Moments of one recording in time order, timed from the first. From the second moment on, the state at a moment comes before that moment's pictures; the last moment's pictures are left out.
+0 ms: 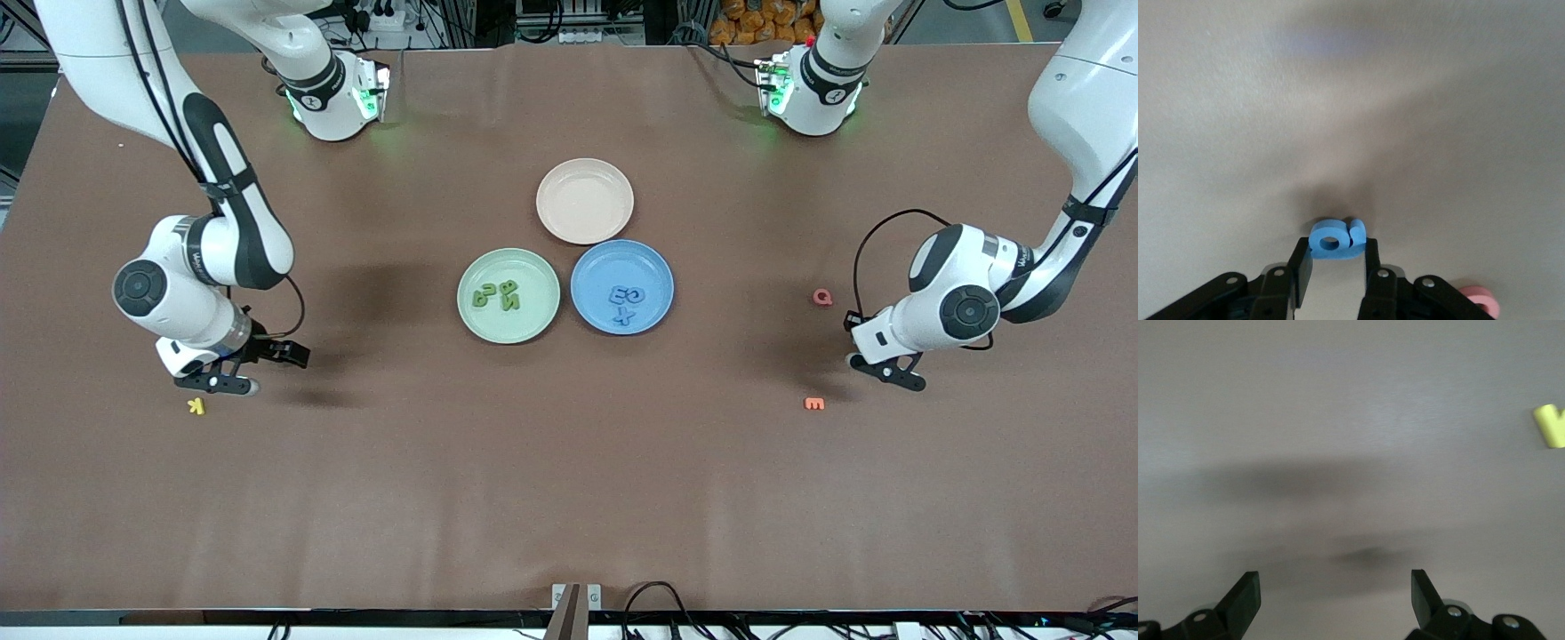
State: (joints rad) left arm 0.71 0.66 -0.75 -2.01 0.68 2.17 -0.07; right arm 0.11 0.42 -0.14 -2.09 0.08 2.51 0.04
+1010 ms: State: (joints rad) left arm 0.40 0.65 -0.89 -1.86 0.40 2.01 -0.58; right arm 0.11 0.28 -0.24 -1.89 0.06 2.10 -0.05
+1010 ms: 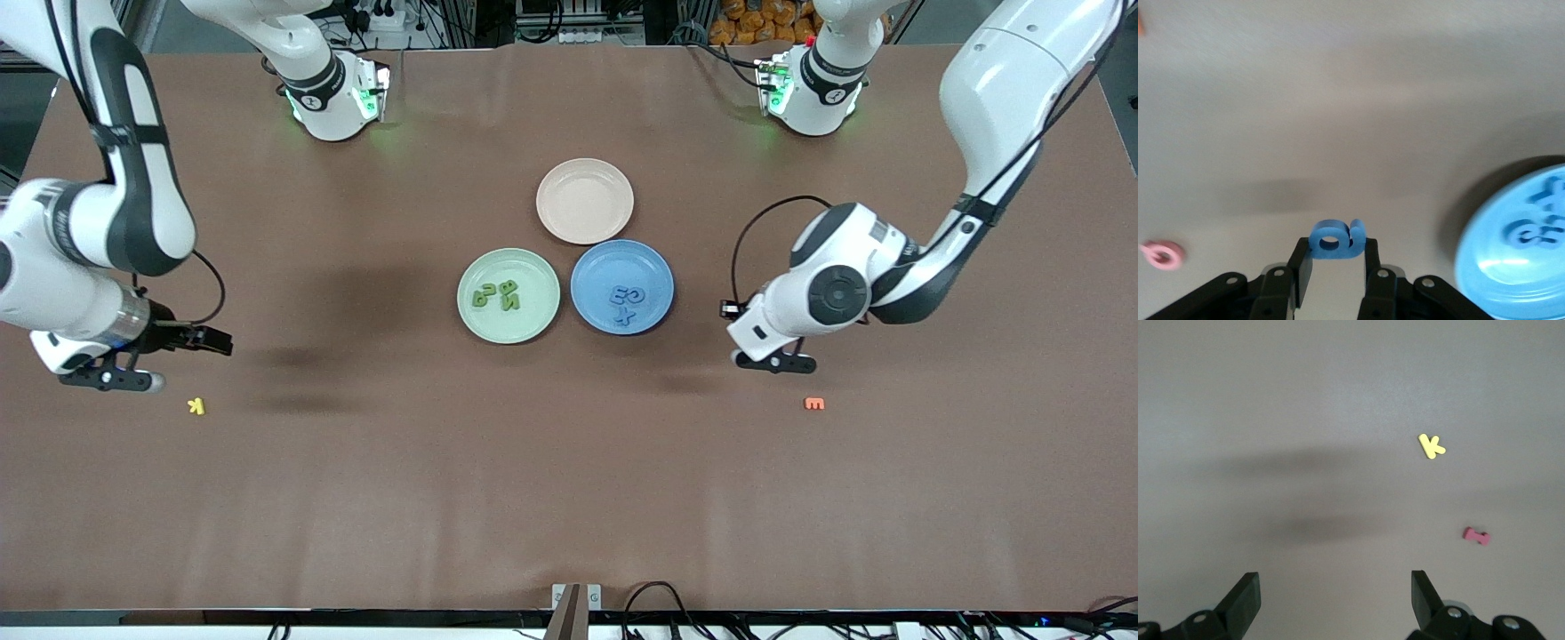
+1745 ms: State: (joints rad) left arm -0.10 0.72 -0.71 -1.72 0.30 2.02 -1.04; right arm 0.17 0.23 -0.30 -1.52 0.06 1.66 -0.05
